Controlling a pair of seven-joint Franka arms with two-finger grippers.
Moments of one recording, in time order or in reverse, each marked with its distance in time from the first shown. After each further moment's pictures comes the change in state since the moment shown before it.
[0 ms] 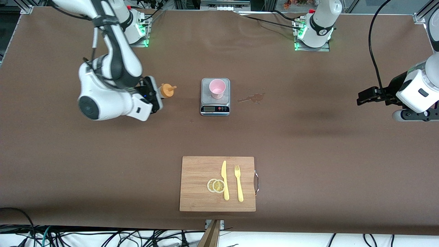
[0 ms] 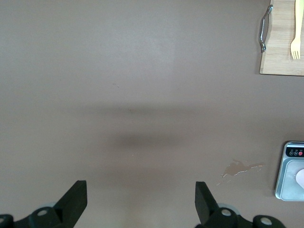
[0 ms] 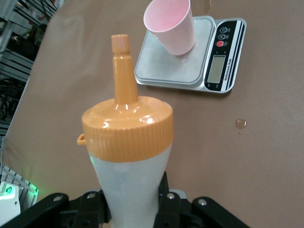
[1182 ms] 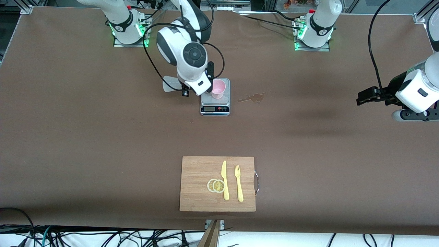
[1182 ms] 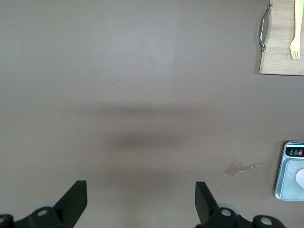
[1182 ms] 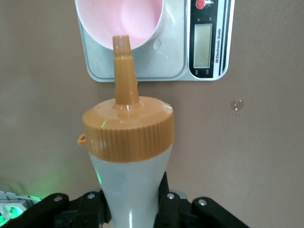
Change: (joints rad) left arm -0.001 0.000 0.000 0.000 0.000 0.000 0.000; right arm 0.405 0.012 0.002 0.019 -0.468 0.104 0.792
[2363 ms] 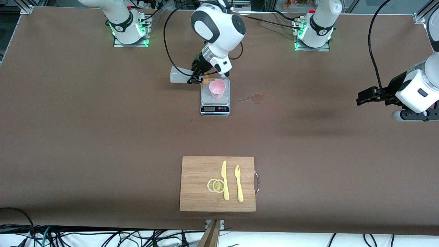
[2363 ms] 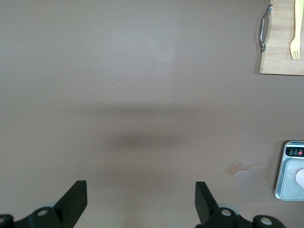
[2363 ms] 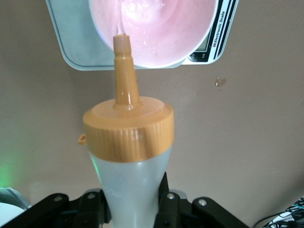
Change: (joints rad) left arm 0.000 0.000 0.000 0.000 0.000 0.000 0.000; right arm 0.240 0.049 0.000 0.000 -0.345 -0.072 0.348
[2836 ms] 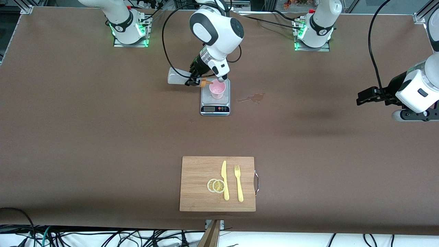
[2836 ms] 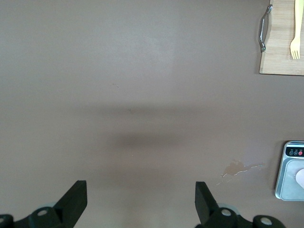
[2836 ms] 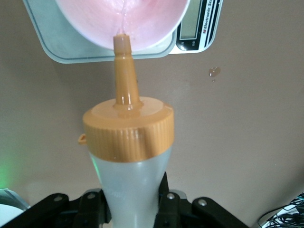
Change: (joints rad) left arm 0.000 0.000 0.000 0.000 0.000 0.000 0.000; right arm -0.017 0.004 -0.019 0.002 0.000 0.000 0.005
